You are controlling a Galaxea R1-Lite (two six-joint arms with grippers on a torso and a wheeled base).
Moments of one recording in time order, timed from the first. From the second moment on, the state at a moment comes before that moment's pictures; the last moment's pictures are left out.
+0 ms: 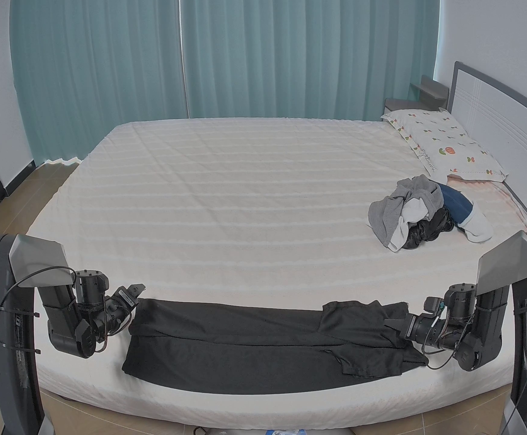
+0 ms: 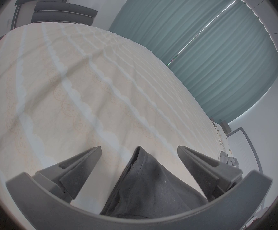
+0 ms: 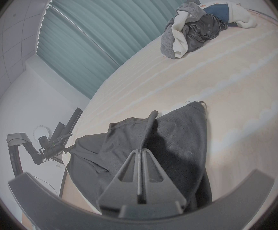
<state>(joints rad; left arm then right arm) 0.04 2.47 -0.63 -1.29 -0.04 -0.80 0.07 2.51 -0.41 -1.55 0.46 0.47</state>
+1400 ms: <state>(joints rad) -0.03 2.28 -0.38 -1.14 -0.08 -0.71 0.09 2.30 -0.23 -1.50 0.32 0.53</state>
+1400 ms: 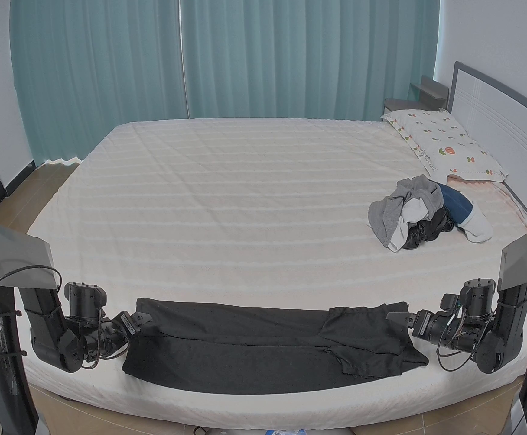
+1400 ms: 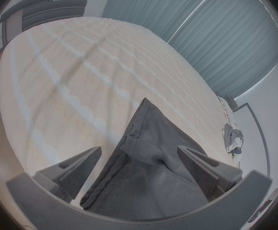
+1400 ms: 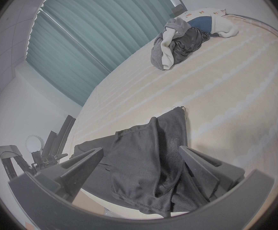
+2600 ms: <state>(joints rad) -0.07 2.32 -0.52 -1.15 0.06 -0.84 0.31 2.20 -0.42 -0.90 0.06 0.75</state>
